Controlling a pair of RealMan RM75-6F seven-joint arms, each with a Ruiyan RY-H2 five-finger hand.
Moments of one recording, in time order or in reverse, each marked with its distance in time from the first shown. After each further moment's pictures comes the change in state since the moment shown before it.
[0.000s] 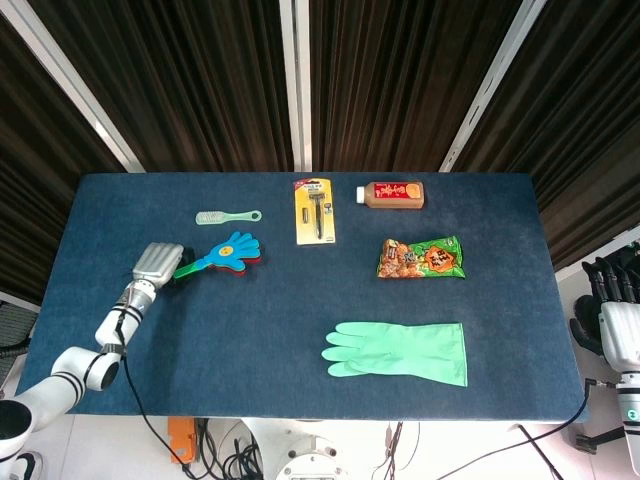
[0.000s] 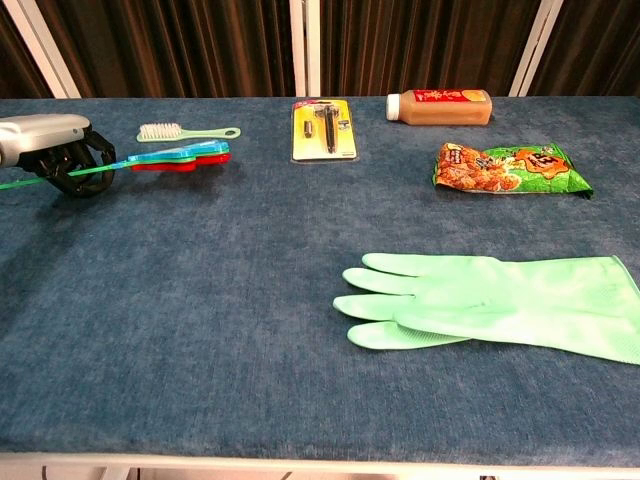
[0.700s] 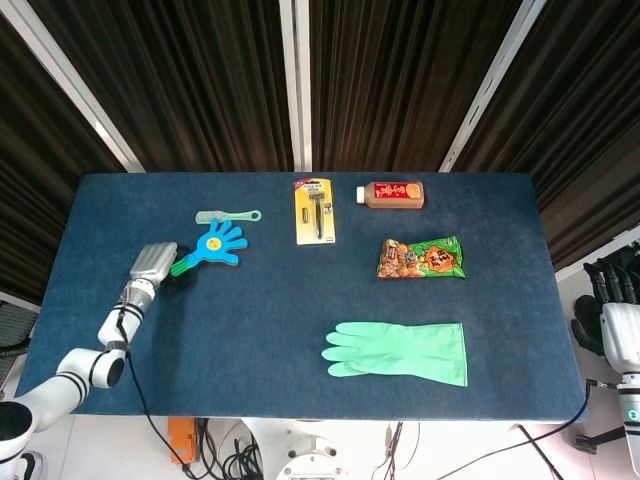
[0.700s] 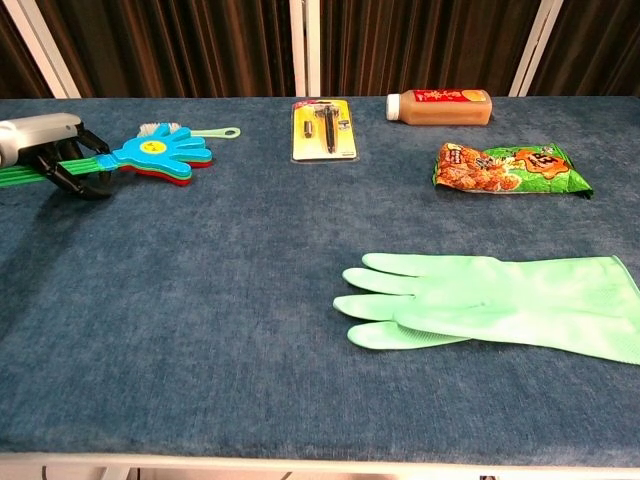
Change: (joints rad) left arm 0.007 -0.015 -0.060 -0.012 -0.111 -0.060 -0.025; right arm -0.004 -0.003 -0.001 0.005 0.011 -0.003 0.001
